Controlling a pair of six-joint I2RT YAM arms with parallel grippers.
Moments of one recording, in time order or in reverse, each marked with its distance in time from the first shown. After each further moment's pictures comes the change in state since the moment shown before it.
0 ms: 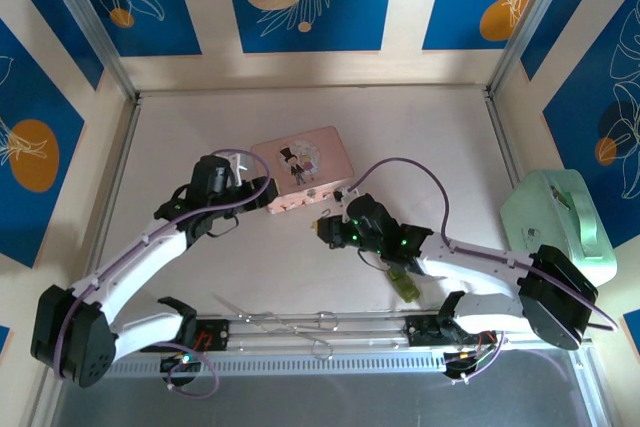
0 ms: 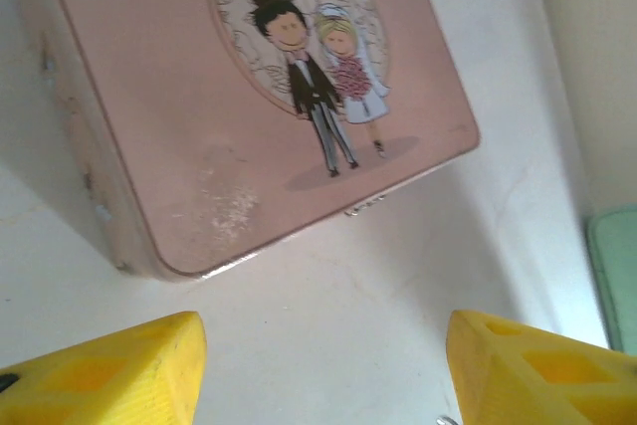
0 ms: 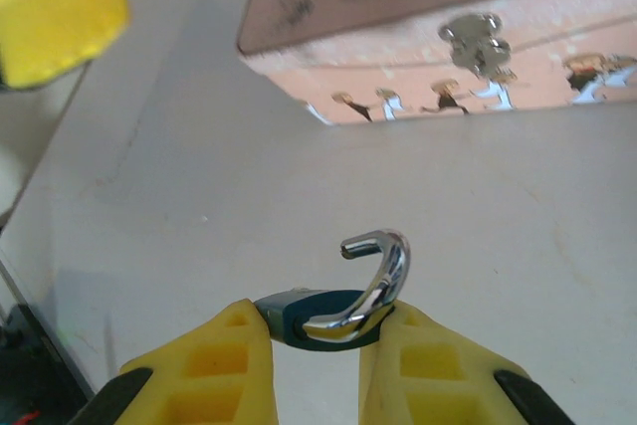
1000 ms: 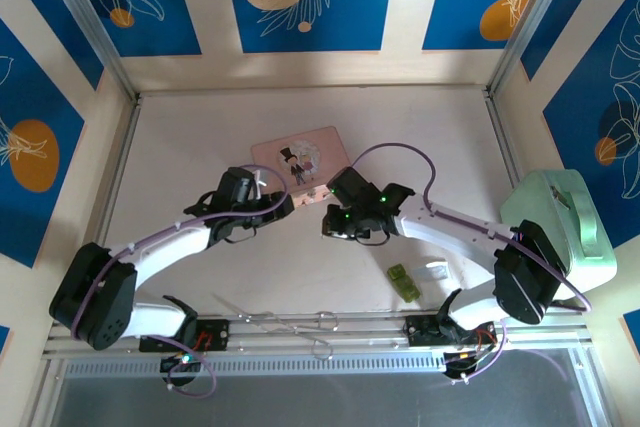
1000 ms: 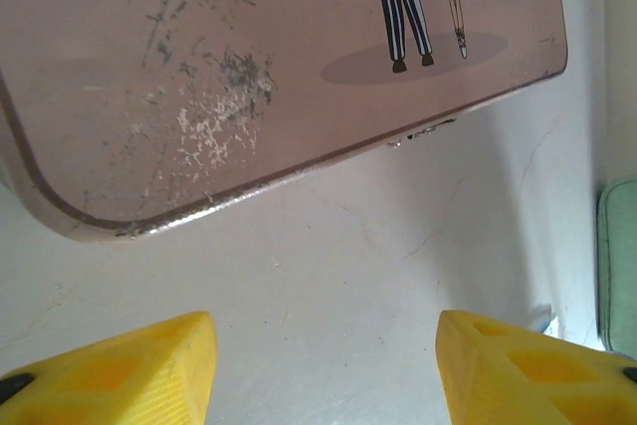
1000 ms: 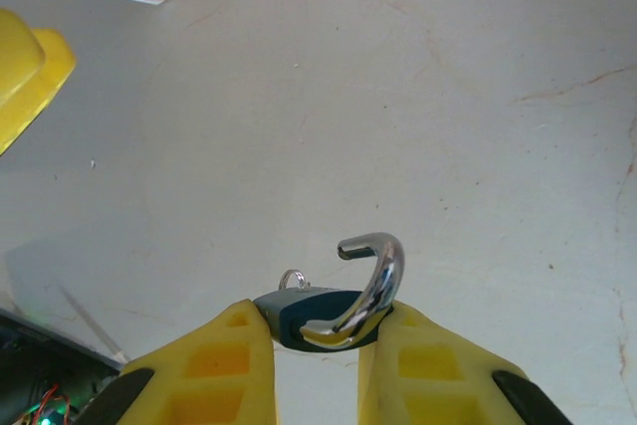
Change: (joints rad) left arm -0.072 0.207 -0.089 0.192 0.050 -0.156; right arm -0.069 0.225 0.427 -0.691 -0.122 0.229
